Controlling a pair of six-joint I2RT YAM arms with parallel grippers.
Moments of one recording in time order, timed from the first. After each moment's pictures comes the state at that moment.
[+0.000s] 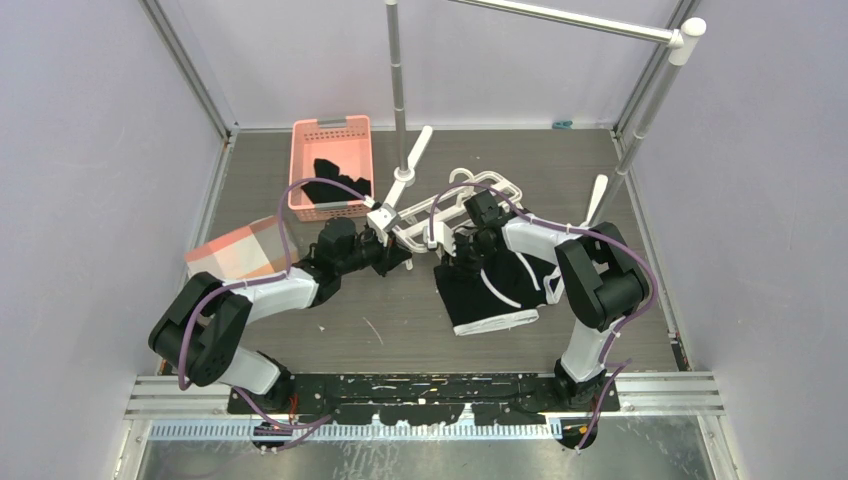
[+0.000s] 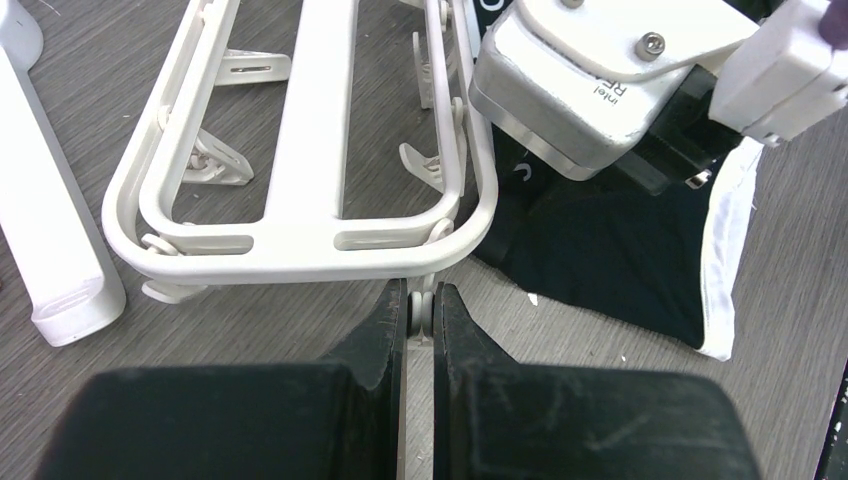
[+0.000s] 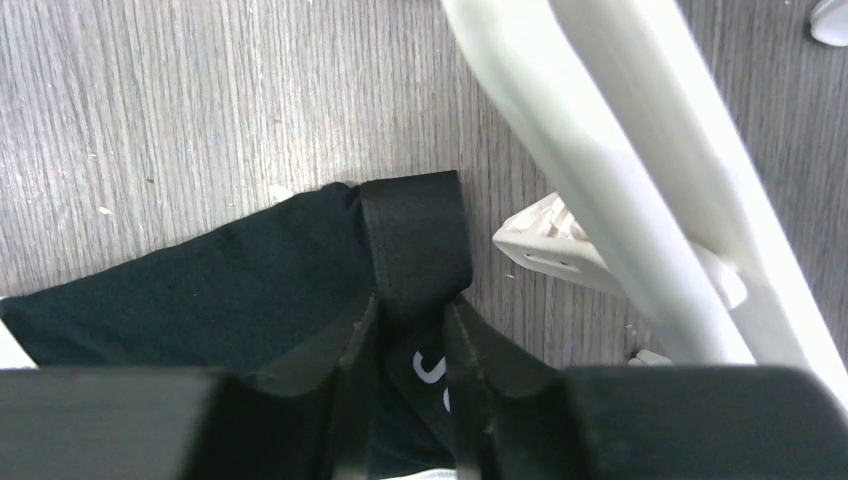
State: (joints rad) left arm -0.57 1.45 0.58 0.53 0.41 -0.04; right arm 0.48 1.78 1.02 -0.41 -0.59 -0.96
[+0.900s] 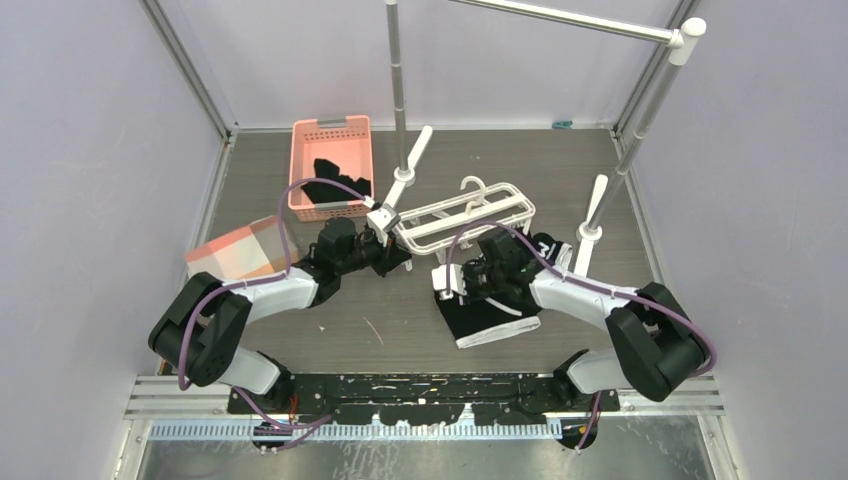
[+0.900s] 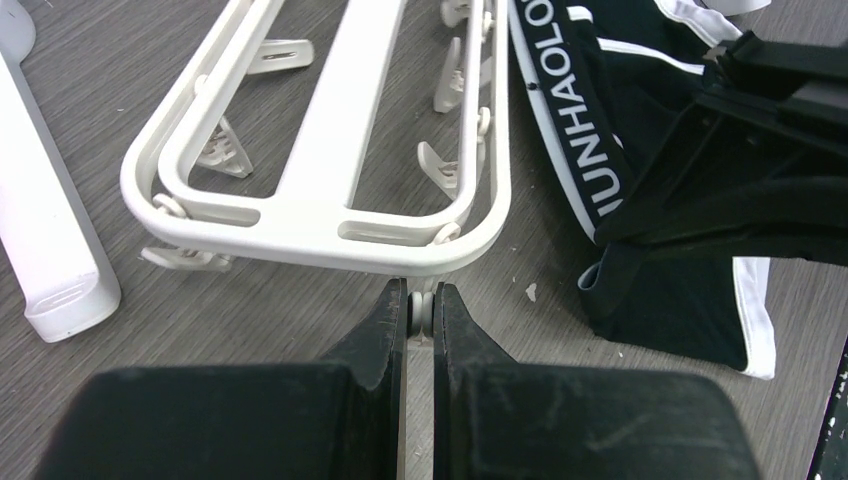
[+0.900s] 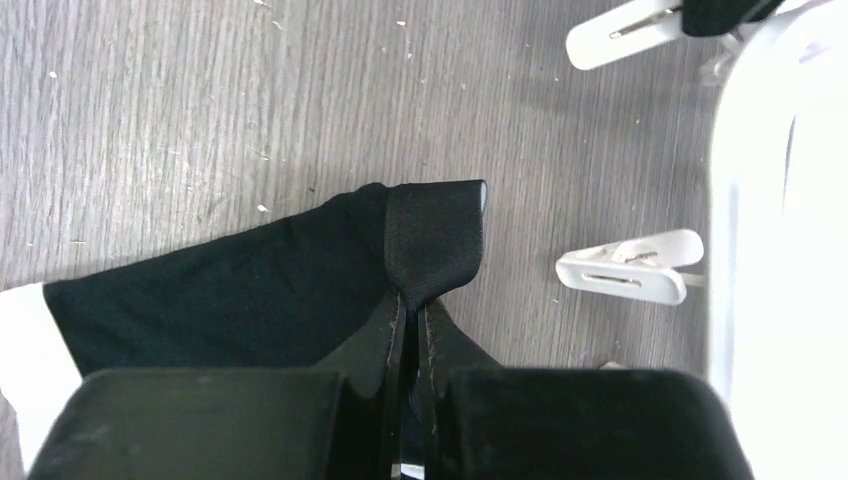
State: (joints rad) left arm -0.57 1.45 0.58 0.52 0.42 -0.04; right arm 0.60 1.38 0.65 -0.14 -0.57 -1.03
